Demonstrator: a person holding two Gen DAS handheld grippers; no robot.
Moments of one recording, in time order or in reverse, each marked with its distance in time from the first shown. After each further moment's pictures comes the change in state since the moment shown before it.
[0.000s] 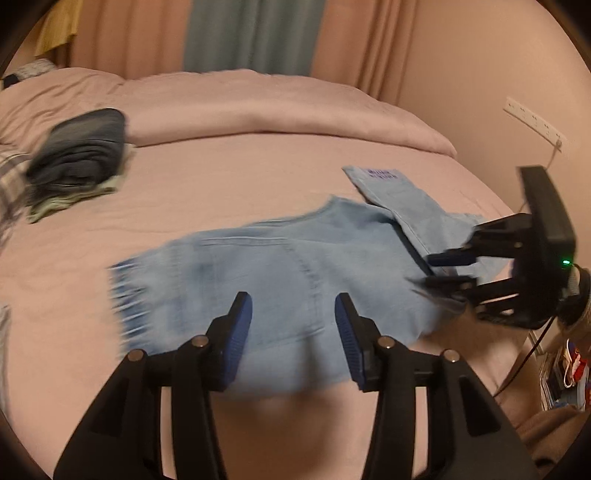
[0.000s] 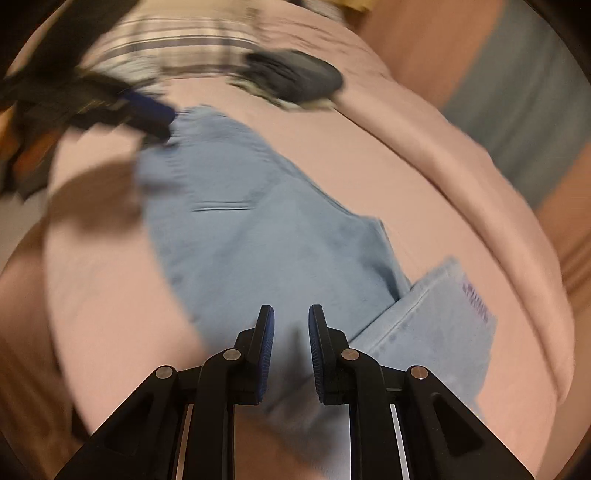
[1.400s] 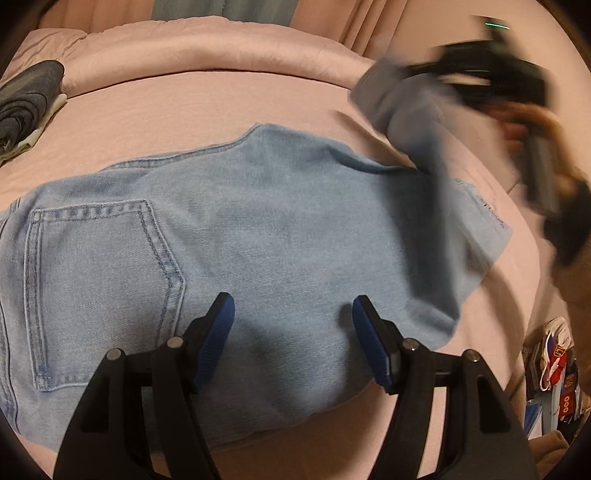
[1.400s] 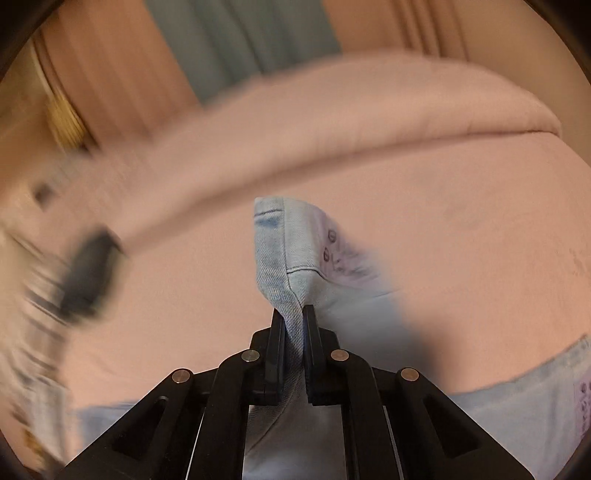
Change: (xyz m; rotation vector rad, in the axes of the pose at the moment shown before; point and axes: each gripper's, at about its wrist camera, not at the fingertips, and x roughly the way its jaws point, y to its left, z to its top) left arm 0.105 -0.087 0.009 -0.044 0.162 -0.107; right arm -0.006 -0.236 -0.016 1.089 -0.201 -0.070
